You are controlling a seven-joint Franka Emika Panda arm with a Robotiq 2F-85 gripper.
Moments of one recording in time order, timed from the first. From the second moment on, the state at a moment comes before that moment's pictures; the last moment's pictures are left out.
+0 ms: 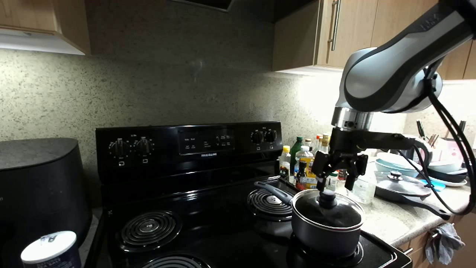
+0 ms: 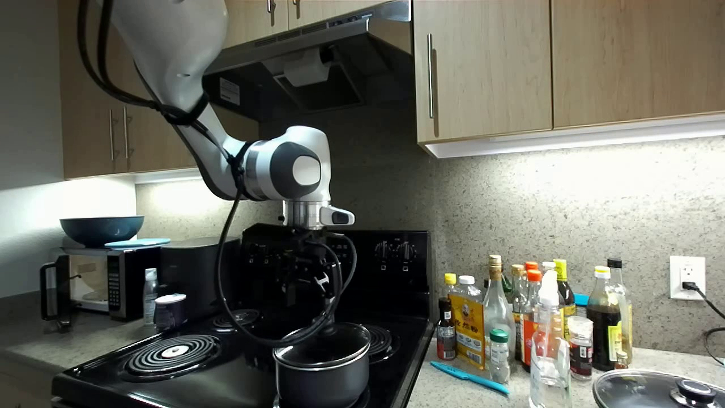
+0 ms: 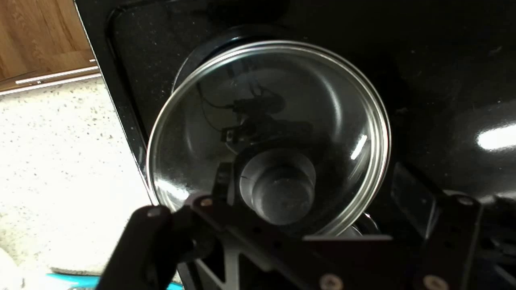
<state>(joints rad) 0.03 -0.10 0.04 -2.39 0.09 2.36 0.16</state>
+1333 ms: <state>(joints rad) 0.02 0.08 0.00 -2.24 0.06 2.35 0.25</state>
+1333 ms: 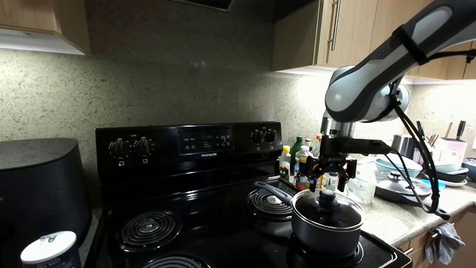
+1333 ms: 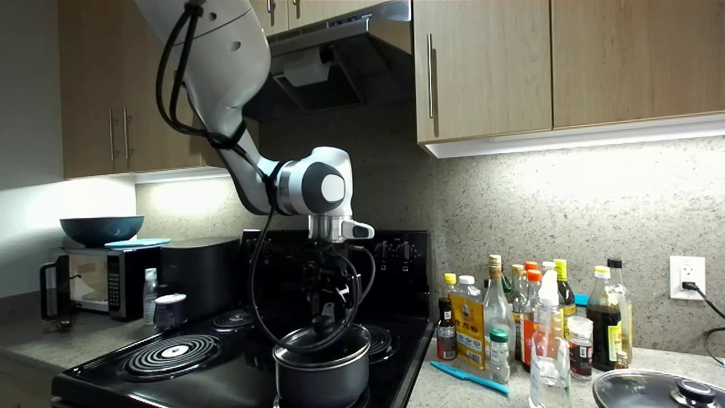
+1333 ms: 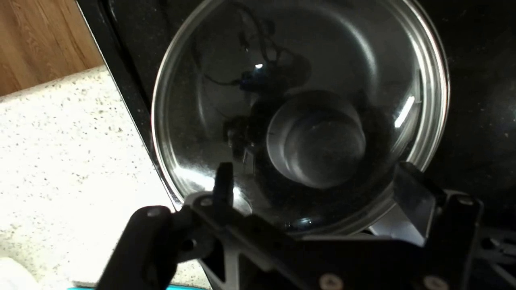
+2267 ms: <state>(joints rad) 0.03 0.09 0.01 -2.25 -0.03 2.30 0.33</state>
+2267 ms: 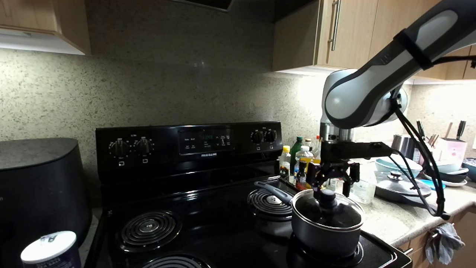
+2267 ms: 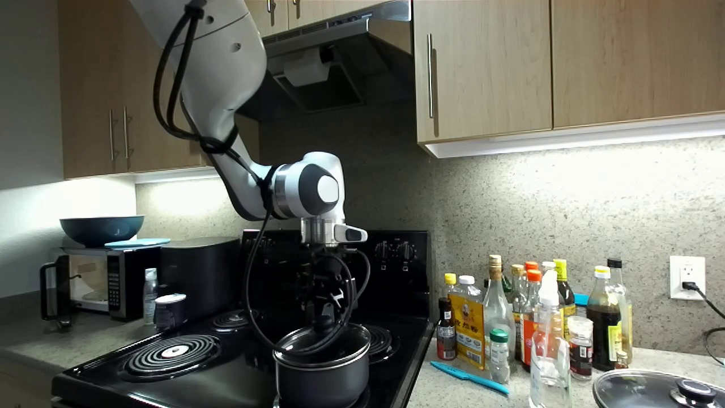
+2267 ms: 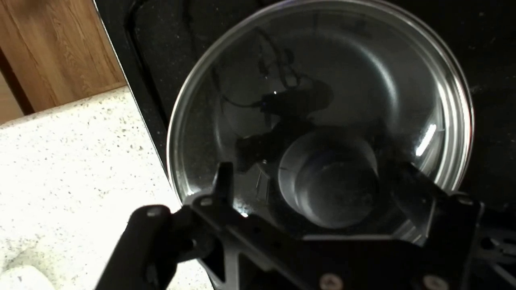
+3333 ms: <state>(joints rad) 0.03 0.09 0.02 -2.25 -0.03 2.29 0.32</state>
